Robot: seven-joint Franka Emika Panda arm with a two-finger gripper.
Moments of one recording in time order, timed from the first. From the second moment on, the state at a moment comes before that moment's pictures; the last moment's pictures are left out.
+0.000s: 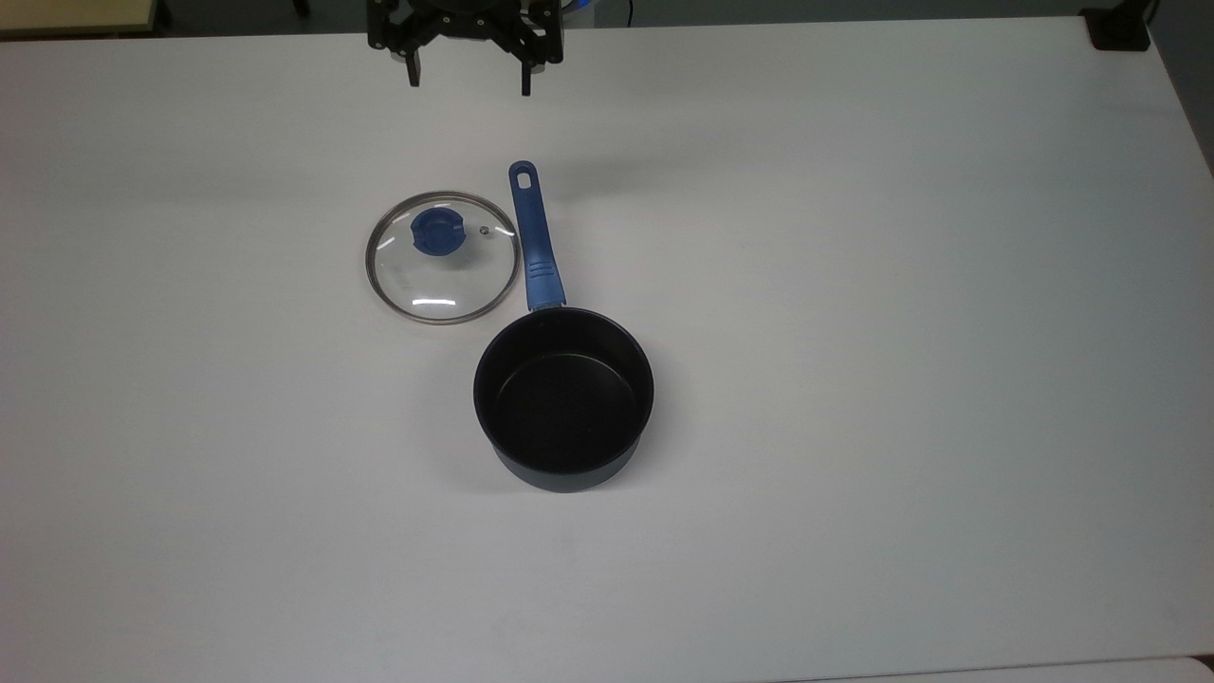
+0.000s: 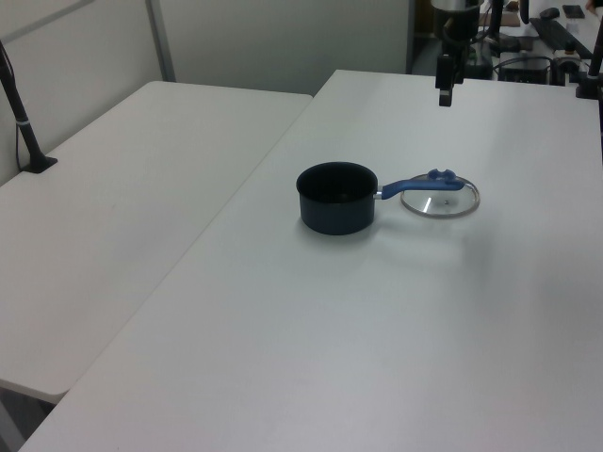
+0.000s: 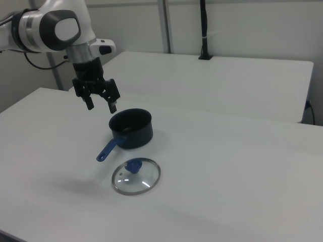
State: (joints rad) arm 0.06 -0.02 -0.03 -1.76 -0.09 1.73 0.04
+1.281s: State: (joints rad) arm -0.10 0.13 -0.03 -2.03 -0.09 2.11 -0.43
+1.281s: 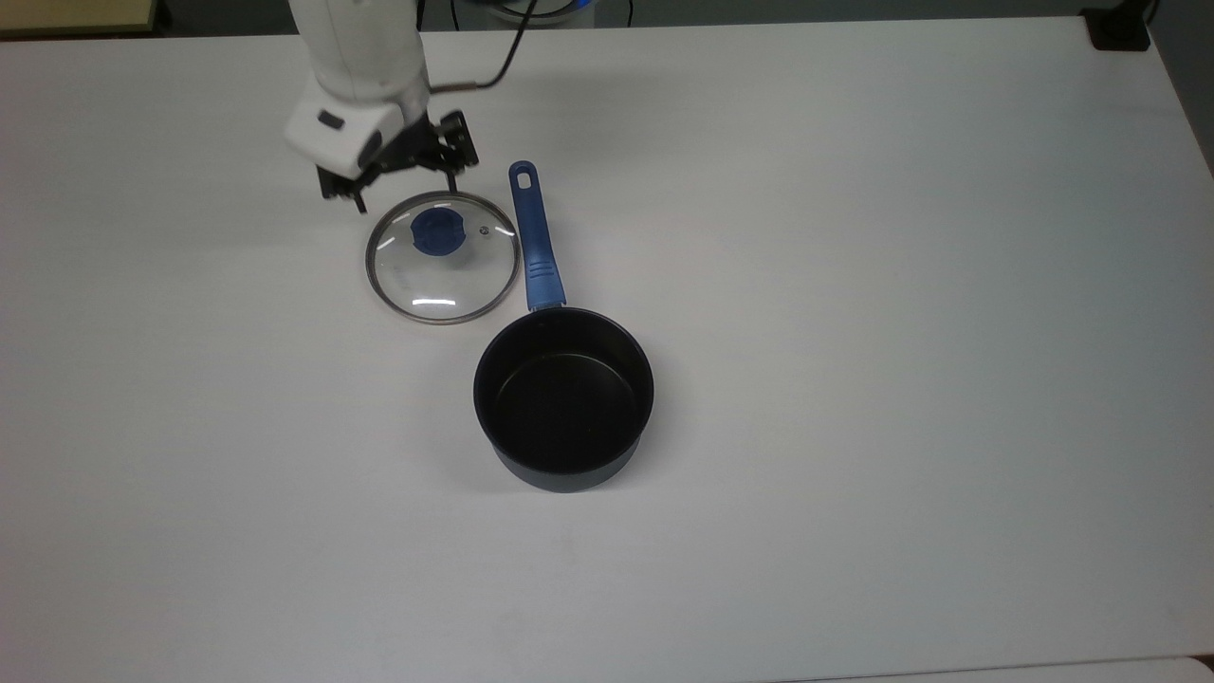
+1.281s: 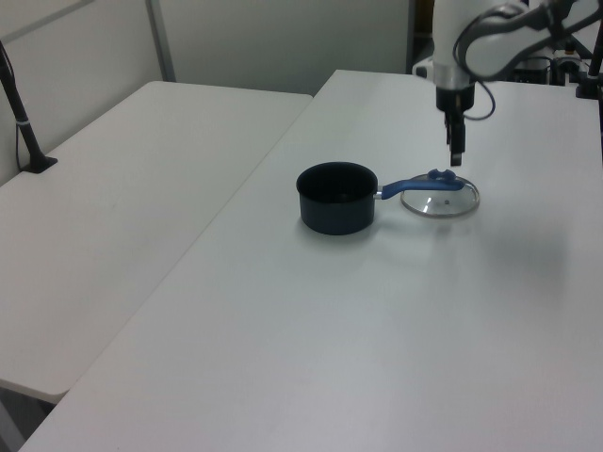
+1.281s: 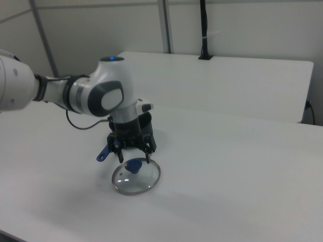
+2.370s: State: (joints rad) arm -0.06 0.19 -0.02 -2.05 -0.05 2.21 -0.43
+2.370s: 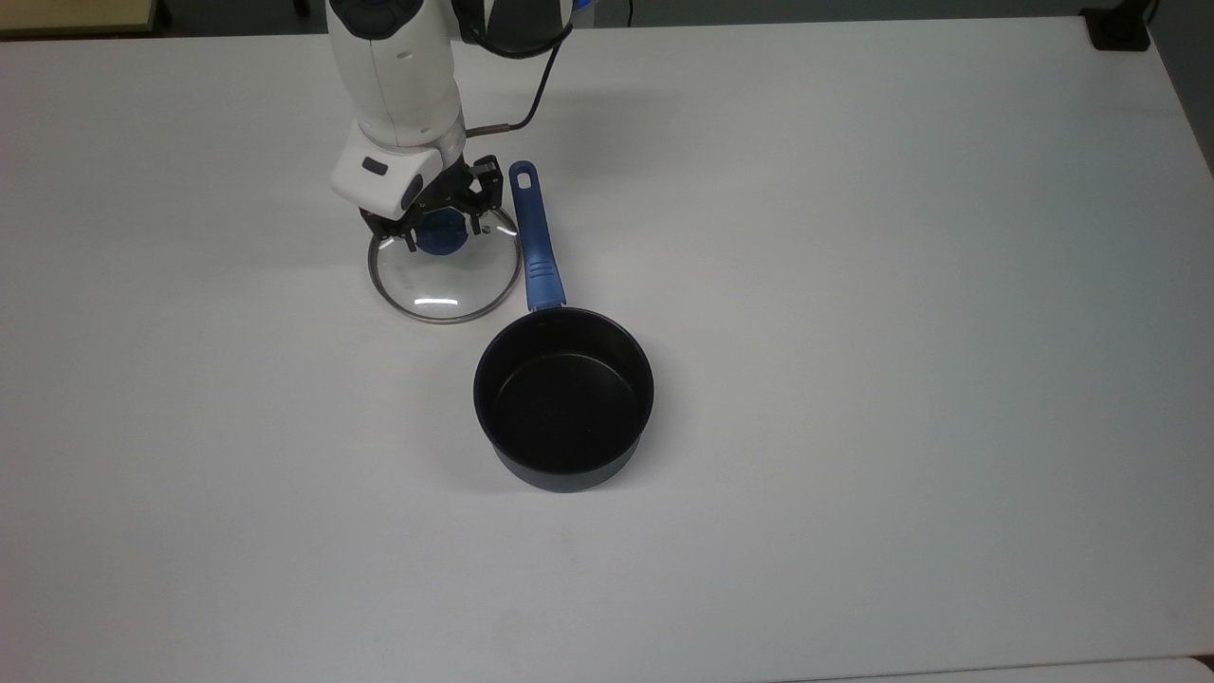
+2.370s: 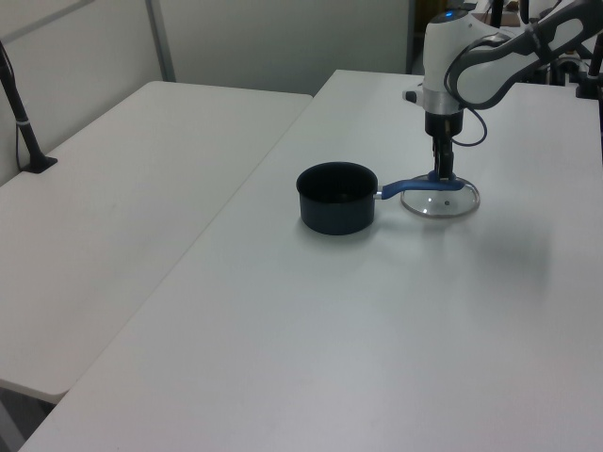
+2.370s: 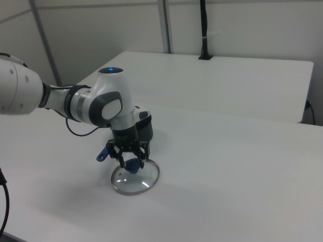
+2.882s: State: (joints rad) arm -0.07 0.20 -0.02 -2.05 -0.05 2.21 -0.36
